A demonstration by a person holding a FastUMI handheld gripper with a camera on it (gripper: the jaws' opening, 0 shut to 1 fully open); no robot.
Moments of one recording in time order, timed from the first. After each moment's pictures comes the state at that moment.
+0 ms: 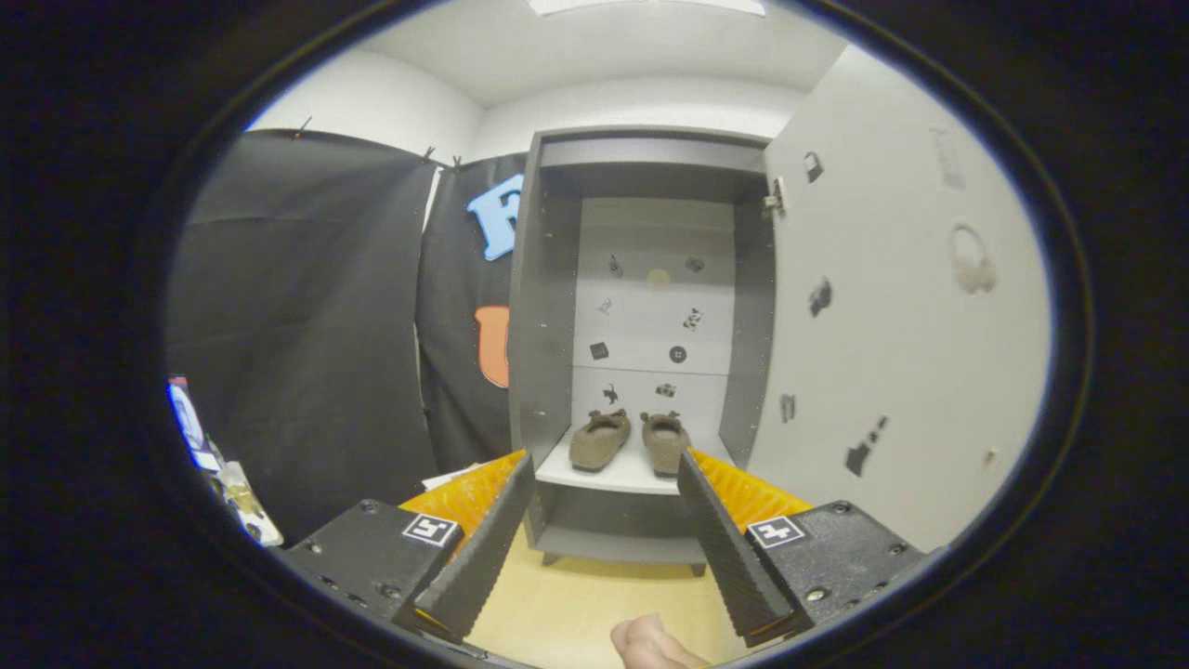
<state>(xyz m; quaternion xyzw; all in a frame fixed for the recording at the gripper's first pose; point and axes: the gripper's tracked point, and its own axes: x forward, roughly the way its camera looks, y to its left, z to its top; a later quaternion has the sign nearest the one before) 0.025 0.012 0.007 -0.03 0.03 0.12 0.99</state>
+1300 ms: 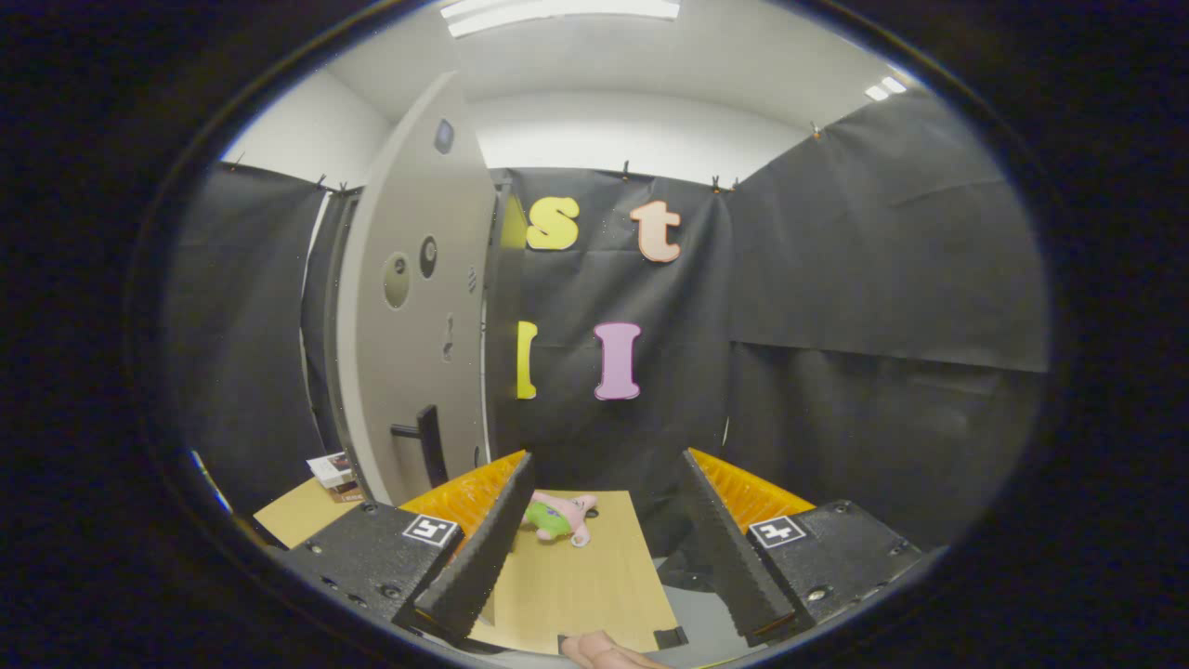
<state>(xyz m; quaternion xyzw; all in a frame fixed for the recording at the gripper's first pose) -0.042 -0.365 0.048 -0.01 0.04 -0.04 1.00</state>
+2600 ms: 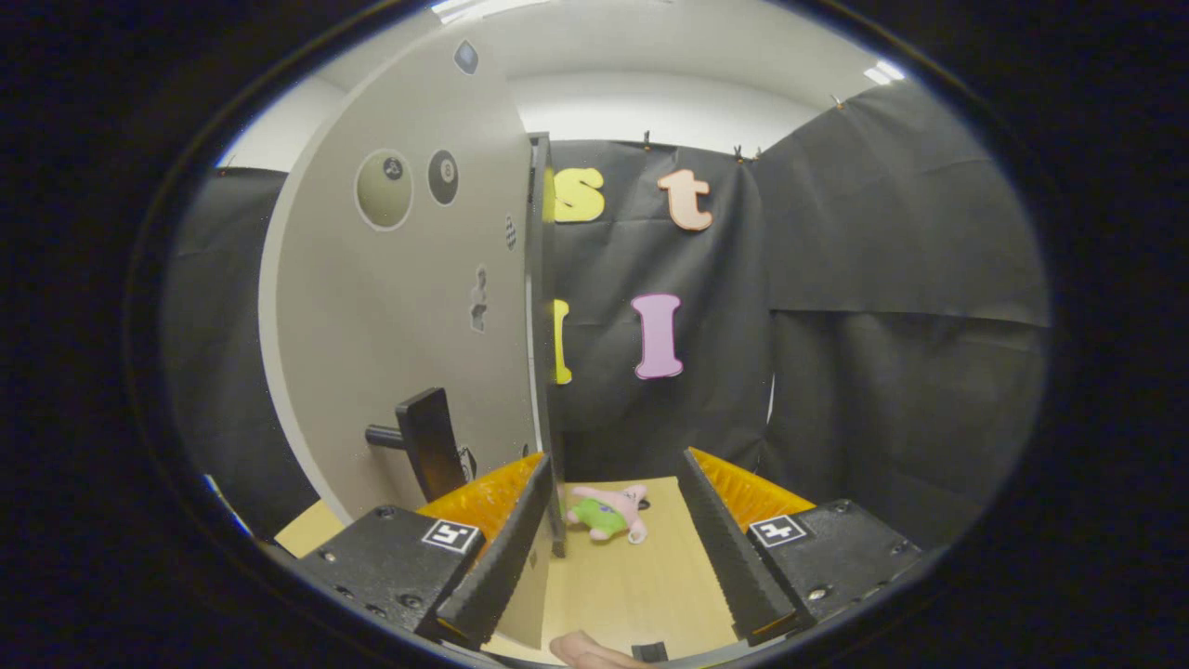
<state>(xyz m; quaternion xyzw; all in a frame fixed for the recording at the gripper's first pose) 0.025 -0.241 0.011 0.00 0.05 -0.02 1.00</state>
